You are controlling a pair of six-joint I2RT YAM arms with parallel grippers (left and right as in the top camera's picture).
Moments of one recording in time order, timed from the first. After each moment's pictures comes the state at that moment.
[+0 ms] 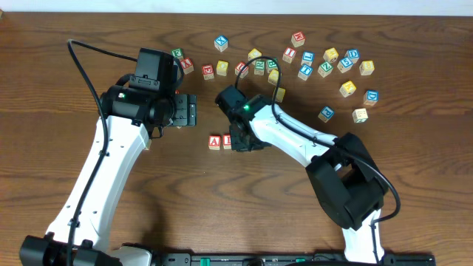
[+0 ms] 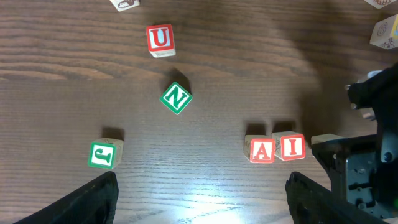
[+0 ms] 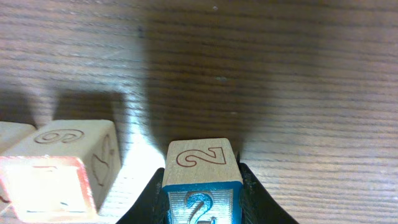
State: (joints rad) left arm -0.22 1.48 1.33 -0.99 -0.01 -0.20; right arm 0.71 2.09 1.49 -0.87 0.06 0.62
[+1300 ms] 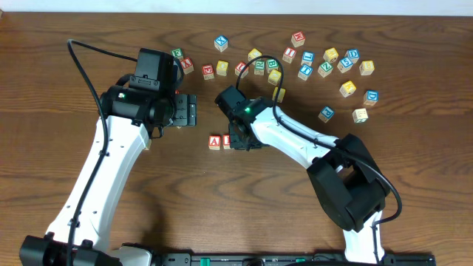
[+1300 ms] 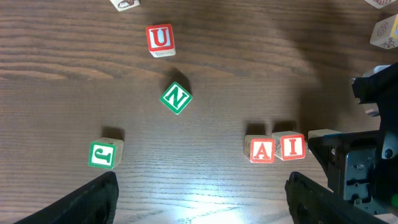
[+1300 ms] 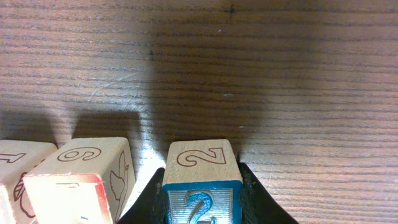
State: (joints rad) left arm -0.22 1.48 1.33 -0.99 -0.01 -0.20; right arm 0.72 2.08 1.47 -0.81 0.07 0.67
